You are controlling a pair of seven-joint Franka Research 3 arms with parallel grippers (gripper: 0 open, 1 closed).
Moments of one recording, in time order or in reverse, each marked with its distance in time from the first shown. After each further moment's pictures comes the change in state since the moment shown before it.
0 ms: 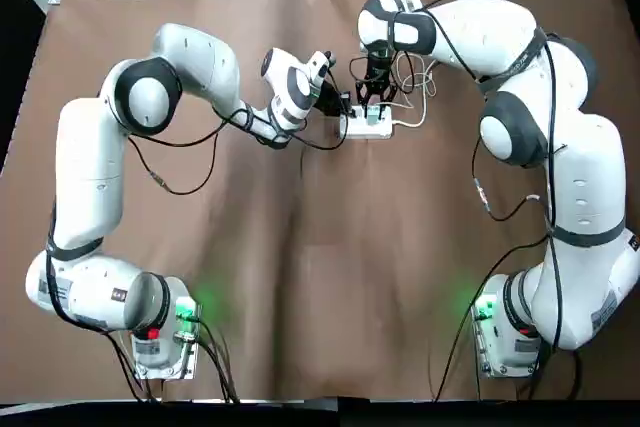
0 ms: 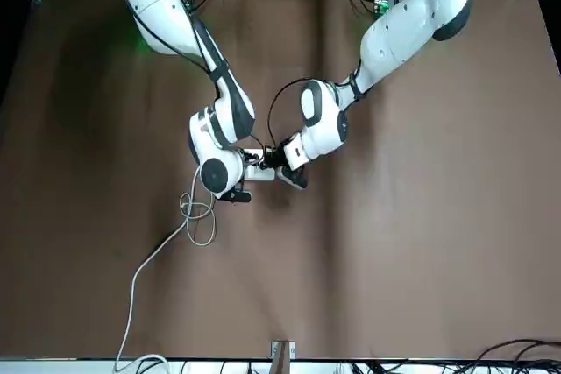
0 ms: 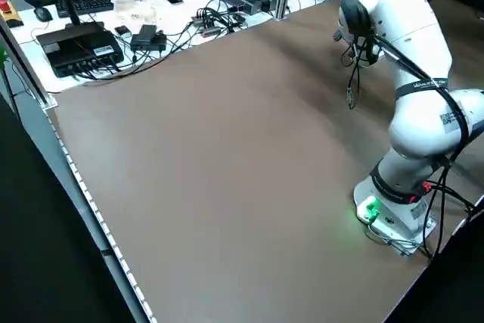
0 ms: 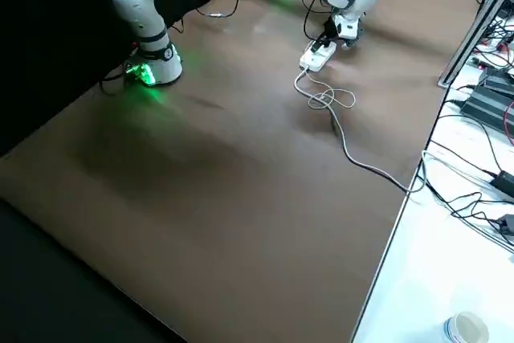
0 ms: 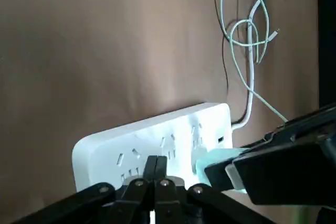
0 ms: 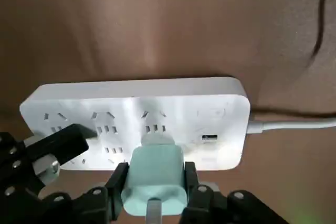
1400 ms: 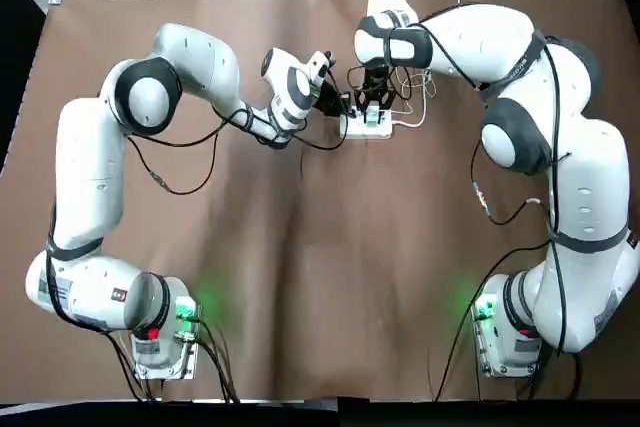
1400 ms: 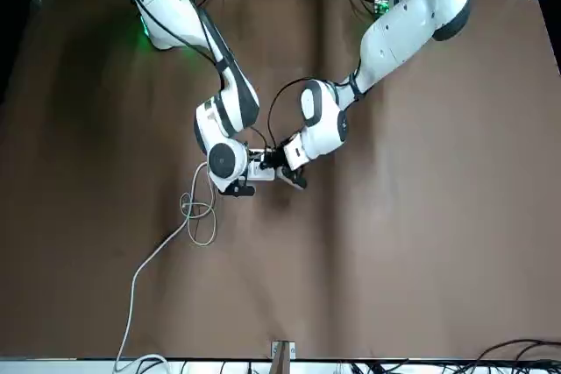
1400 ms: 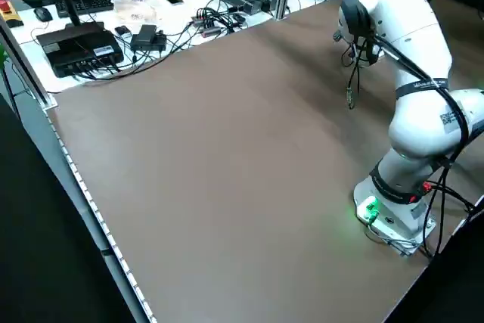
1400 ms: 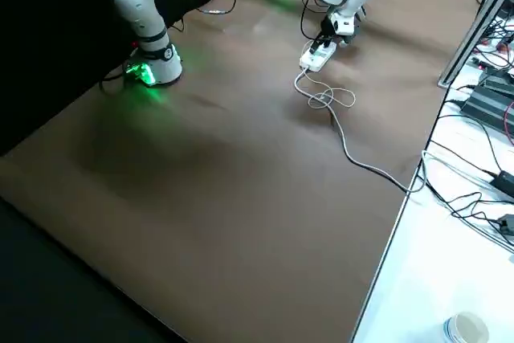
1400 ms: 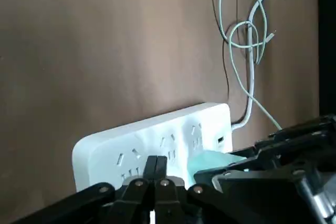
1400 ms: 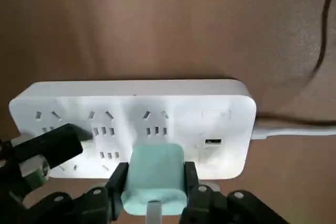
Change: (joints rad) left arm 0.000 0.000 0.000 0.000 0.000 0.000 0.000; right arm 0.056 -0.044 -0.016 -0.098 -0.049 0.114 0.002
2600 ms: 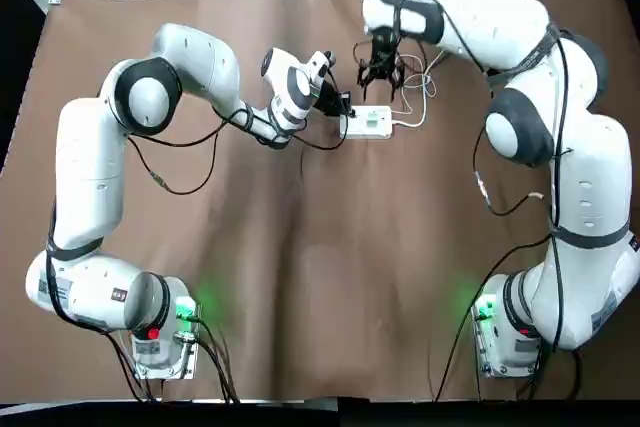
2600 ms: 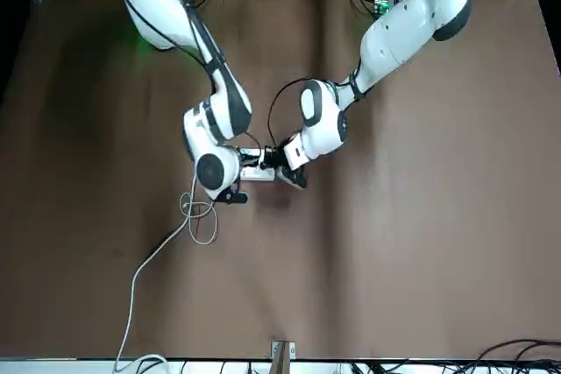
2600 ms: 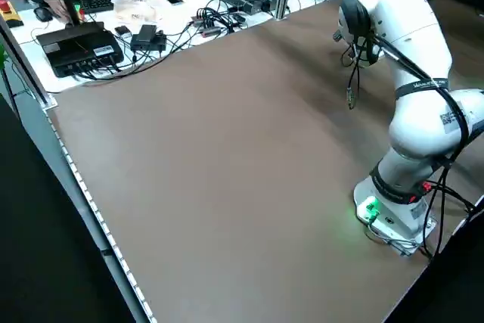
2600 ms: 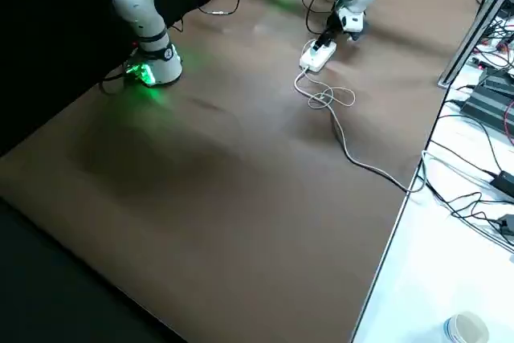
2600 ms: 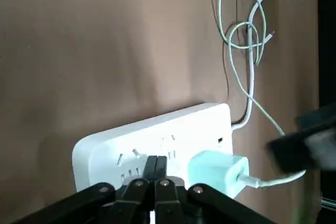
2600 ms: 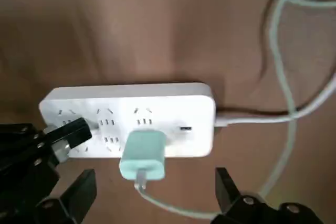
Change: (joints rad) left arm 0.000 0.000 -0.001 0.000 -0.001 0.001 0.000; right arm -0.083 0.007 -0.003 0.168 0.006 -0.208 -0.005
